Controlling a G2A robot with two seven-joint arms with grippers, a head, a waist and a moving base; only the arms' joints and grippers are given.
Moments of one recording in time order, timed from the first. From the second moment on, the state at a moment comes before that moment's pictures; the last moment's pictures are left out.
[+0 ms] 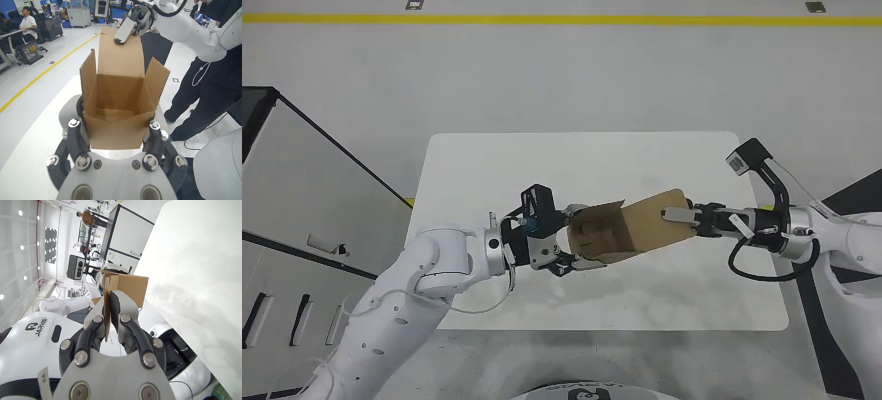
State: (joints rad) left arm 1.35 -1.02 -1.12 -2.04 0.83 -0.73 -0.40; right arm -1.52 -0.87 1.69 -2.06 0.42 0.09 1.19
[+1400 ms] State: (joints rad) left arm 1.42 -0.98 -1.28 -2.20 0.70 -0.58 -0.62; right arm -1.56 -0.85 1.73 -2.06 0.39 0.10 1.14
